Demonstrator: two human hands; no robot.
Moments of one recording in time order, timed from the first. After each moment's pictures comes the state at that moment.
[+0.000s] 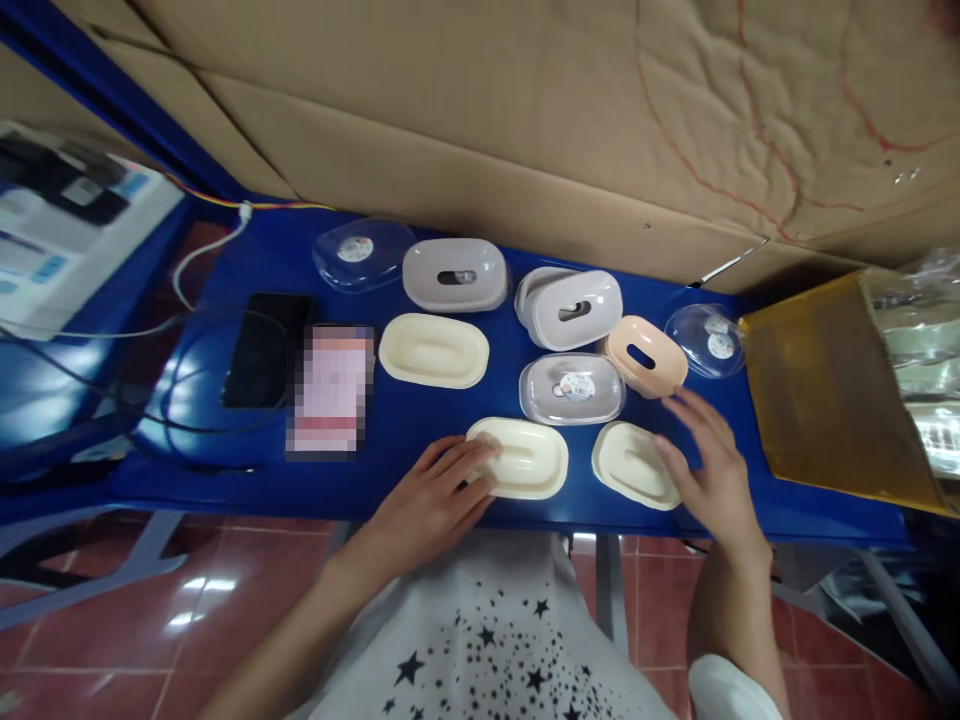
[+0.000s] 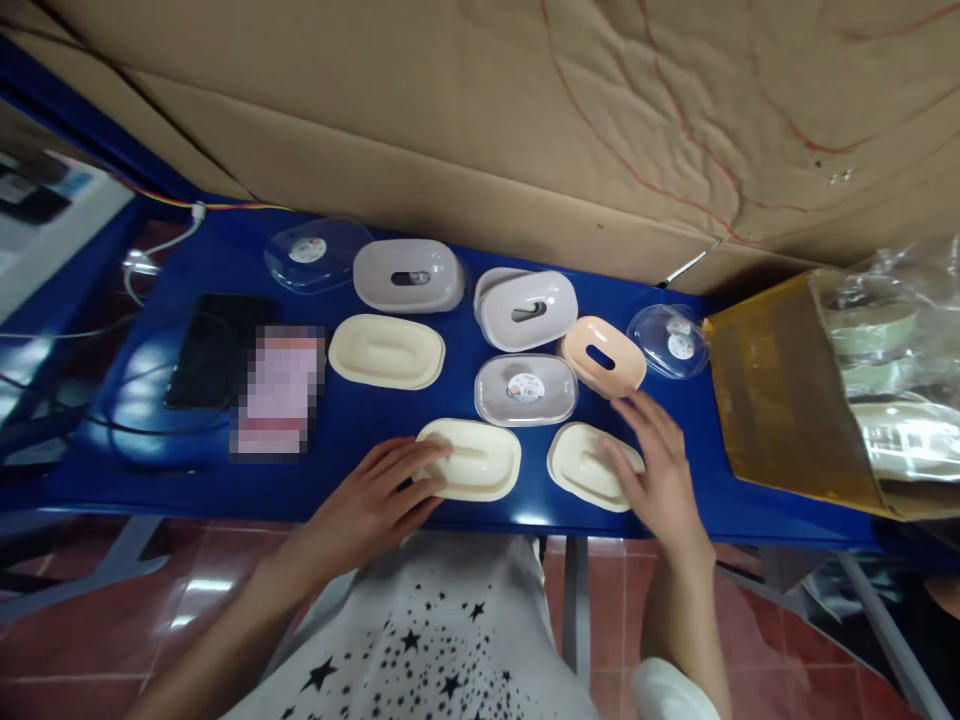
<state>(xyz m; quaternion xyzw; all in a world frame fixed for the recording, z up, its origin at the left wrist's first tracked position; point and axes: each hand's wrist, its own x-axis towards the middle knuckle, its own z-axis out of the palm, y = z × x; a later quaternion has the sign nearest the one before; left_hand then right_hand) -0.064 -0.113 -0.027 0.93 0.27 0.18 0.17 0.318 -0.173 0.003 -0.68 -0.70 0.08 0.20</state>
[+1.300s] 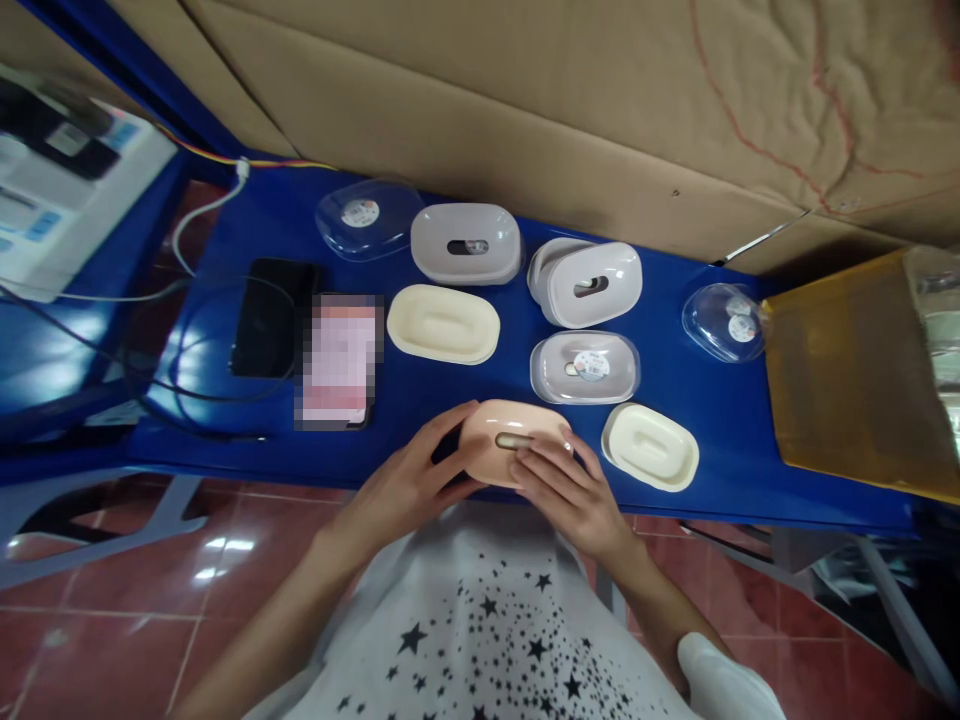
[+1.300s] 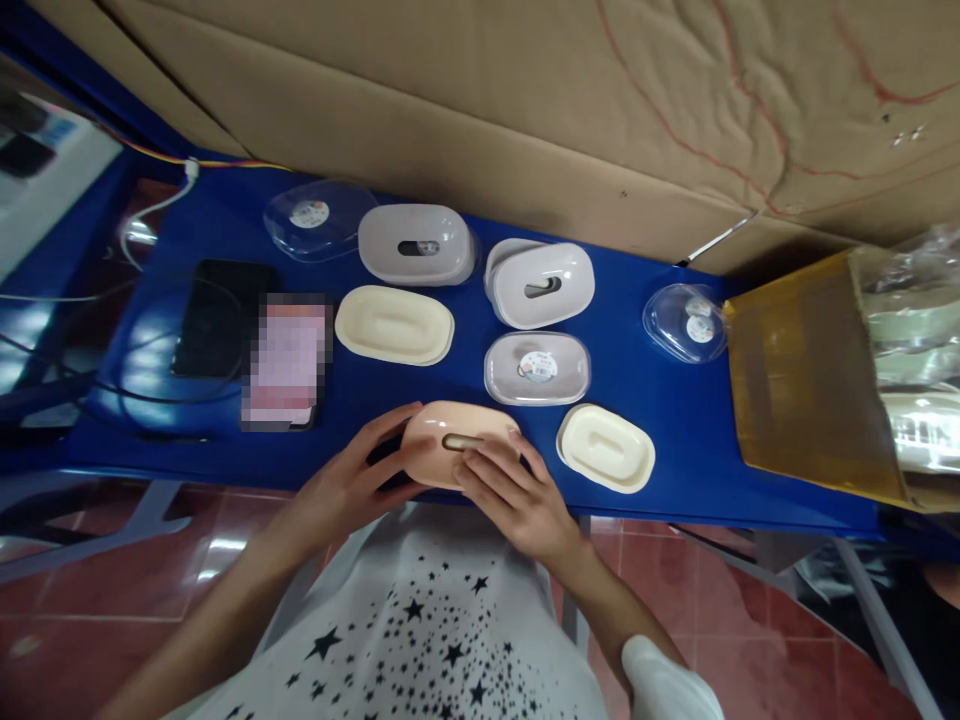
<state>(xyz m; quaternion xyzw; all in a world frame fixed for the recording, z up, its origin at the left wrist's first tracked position) -0.094 -0.119 -0.044 0.89 0.31 0.25 0.19 0.182 -0.193 -0.034 -0.44 -0.87 0.06 0.23</state>
